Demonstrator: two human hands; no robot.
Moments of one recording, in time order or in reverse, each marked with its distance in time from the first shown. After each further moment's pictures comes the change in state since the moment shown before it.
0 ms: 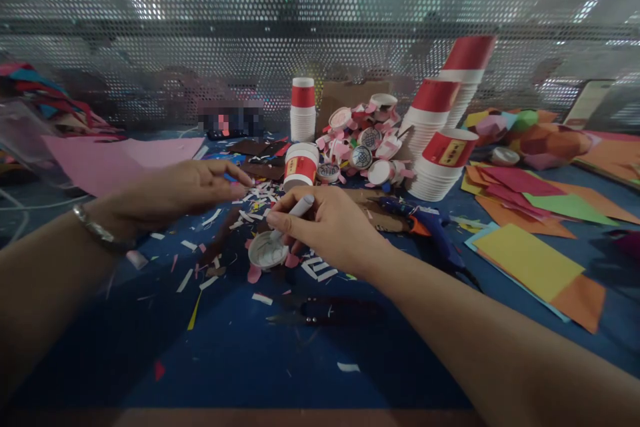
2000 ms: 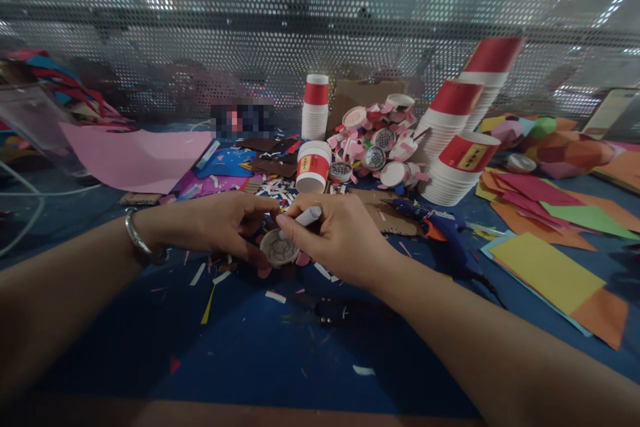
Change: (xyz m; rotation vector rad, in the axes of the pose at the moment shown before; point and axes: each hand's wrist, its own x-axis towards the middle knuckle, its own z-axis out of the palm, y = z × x) left_hand -0.002 -0.007 0.026 0.361 -0.379 0.096; right_hand -0.002 0.009 0.010 -0.387 0.065 -0.240
